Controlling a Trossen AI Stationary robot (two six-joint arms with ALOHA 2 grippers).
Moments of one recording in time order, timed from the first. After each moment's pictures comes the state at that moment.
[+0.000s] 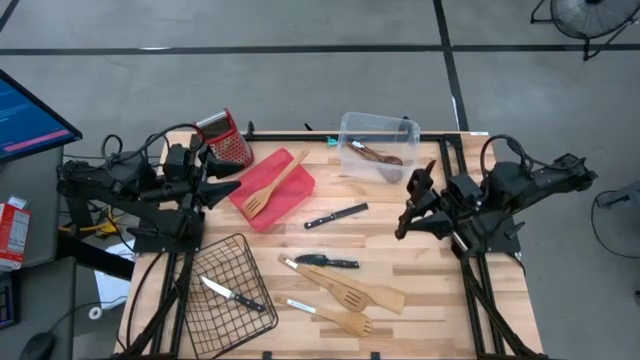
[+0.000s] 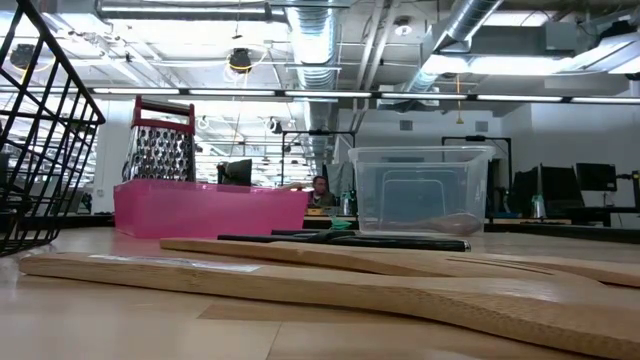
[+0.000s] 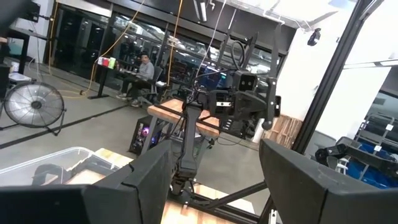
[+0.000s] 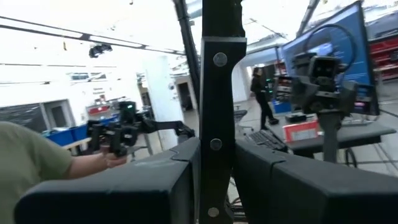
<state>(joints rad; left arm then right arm) -0.28 0.69 0.95 -0.06 -0.42 -0.27 0.40 0.91 1.00 0.17 0.03 0.23</state>
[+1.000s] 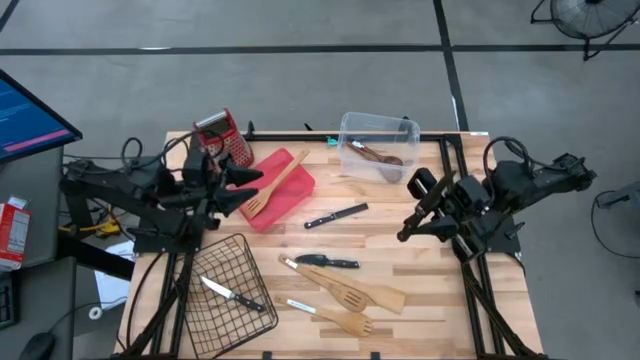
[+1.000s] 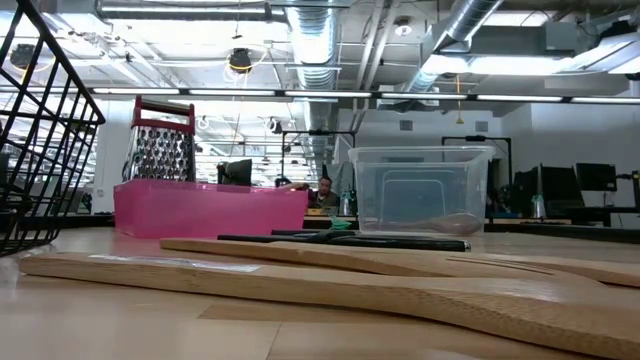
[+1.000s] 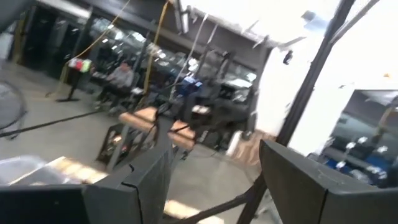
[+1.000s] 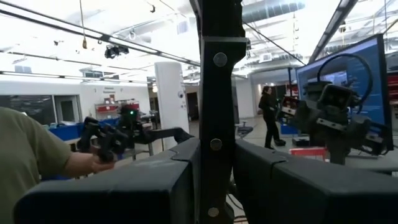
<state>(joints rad) -0.28 0.86 0.95 0.20 -0.34 -0.33 0.40 0.92 1.00 0.24 -0.03 0.12</state>
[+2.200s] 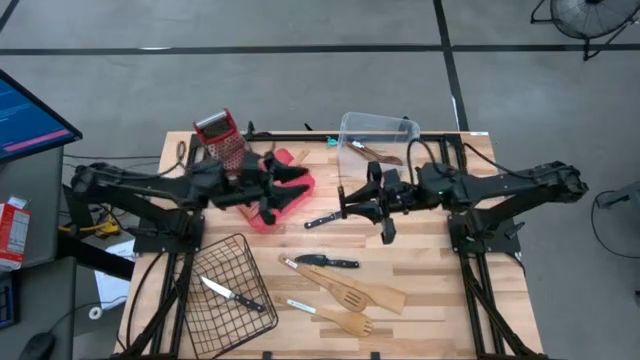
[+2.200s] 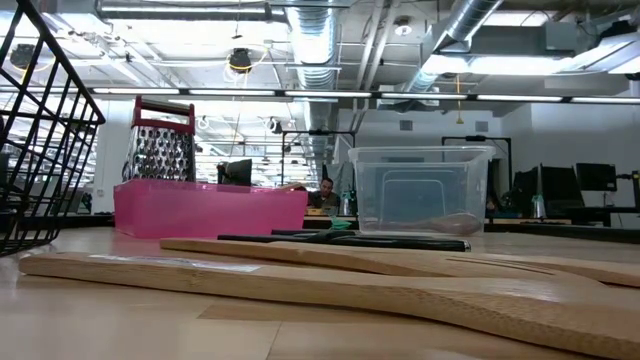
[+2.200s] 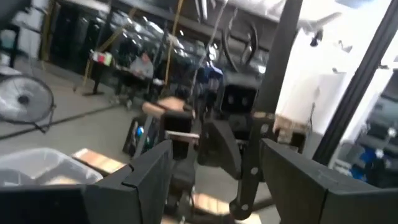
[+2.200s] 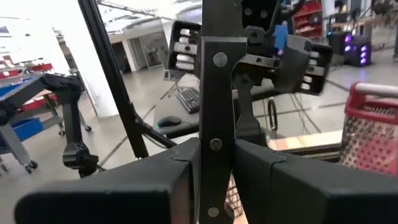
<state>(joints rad) -0.09 1.18 0.95 0.42 -0.22 -0.33 0.13 1.21 1.00 0.23 0.00 0.22</state>
